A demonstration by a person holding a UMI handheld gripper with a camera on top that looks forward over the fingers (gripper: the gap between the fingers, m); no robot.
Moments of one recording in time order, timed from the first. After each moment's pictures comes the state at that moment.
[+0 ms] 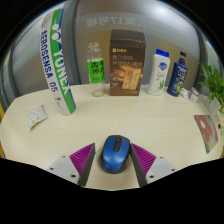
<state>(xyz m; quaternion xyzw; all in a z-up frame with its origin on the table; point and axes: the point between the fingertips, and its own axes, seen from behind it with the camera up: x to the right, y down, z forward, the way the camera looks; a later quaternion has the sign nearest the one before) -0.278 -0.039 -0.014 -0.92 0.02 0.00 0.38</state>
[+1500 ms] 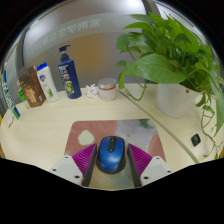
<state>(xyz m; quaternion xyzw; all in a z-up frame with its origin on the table) 0.206 -0.061 -0.006 -0.92 0.05 0.00 0.39</state>
